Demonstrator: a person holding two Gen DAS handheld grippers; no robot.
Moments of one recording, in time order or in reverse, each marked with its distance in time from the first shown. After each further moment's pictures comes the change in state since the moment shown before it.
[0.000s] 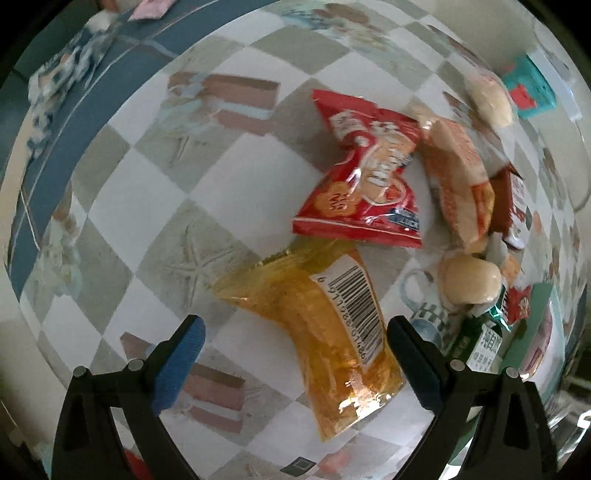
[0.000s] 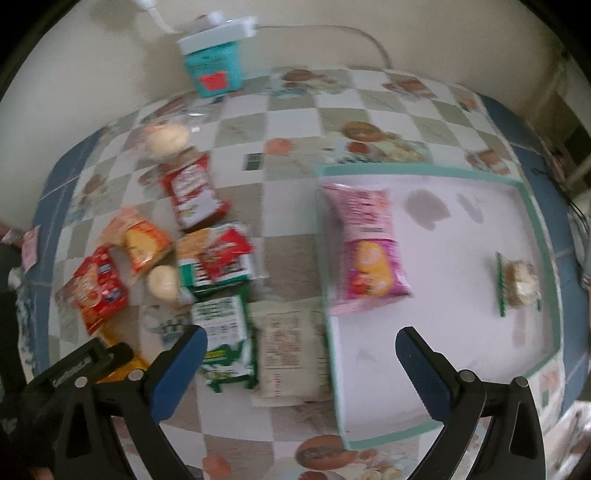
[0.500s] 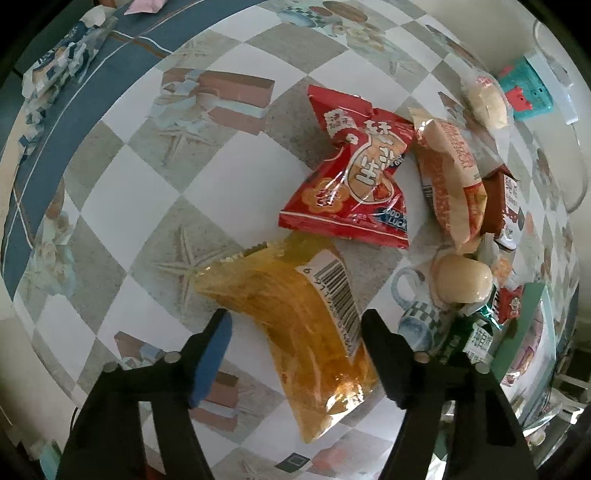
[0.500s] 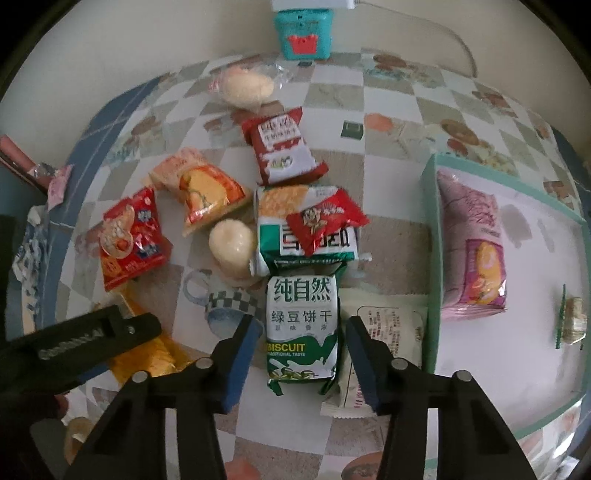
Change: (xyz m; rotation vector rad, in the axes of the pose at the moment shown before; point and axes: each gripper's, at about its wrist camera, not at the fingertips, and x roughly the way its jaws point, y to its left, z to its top) left arm -0.010 0.016 0.009 0.011 0.015 -0.031; right arm 0.041 0.044 -0.018 -0.161 0.055 0.088
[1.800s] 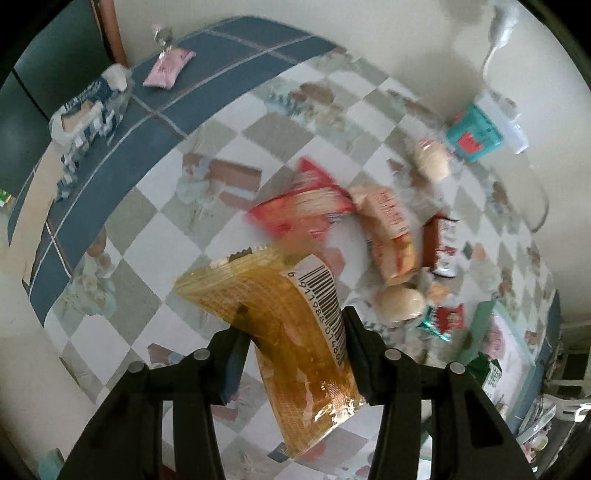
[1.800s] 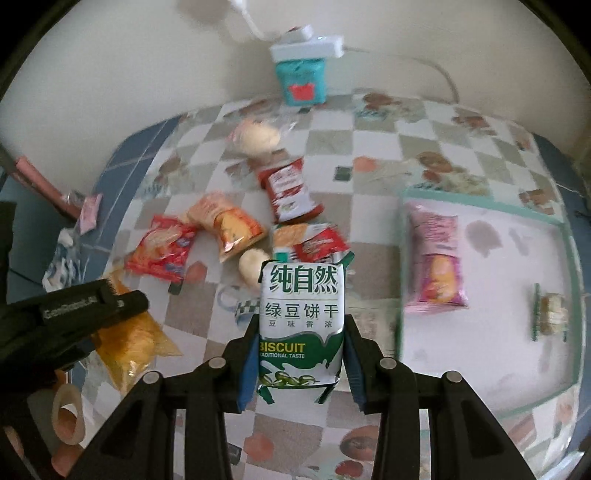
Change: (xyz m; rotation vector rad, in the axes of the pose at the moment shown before) left arm -0.077 -0.033 -0.010 0.031 -0.222 -0.051; right arm -0.081 -0.018 0.000 0.065 -0.123 0.035
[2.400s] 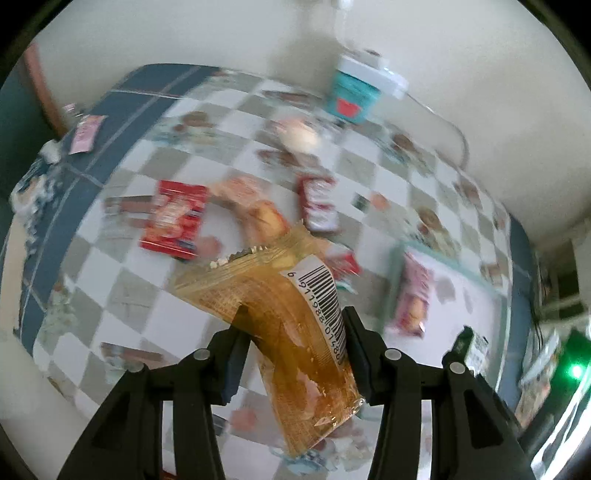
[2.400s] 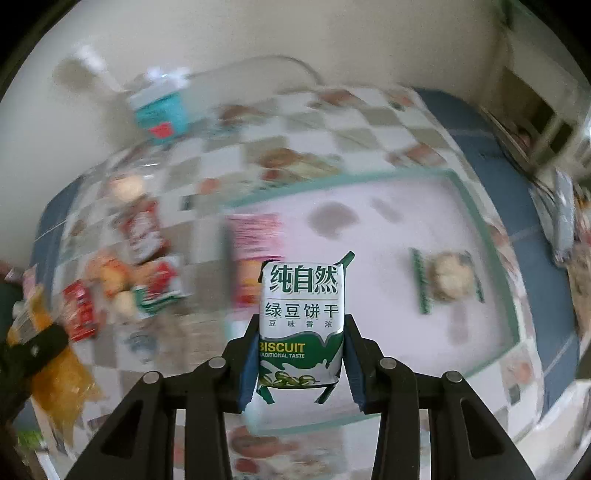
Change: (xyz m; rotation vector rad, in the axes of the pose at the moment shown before) left arm -0.032 -0.097 -0.057 0.295 -0.036 -0.095; right arm -0.018 -0.134 -0.004 0.284 0.007 -0.210
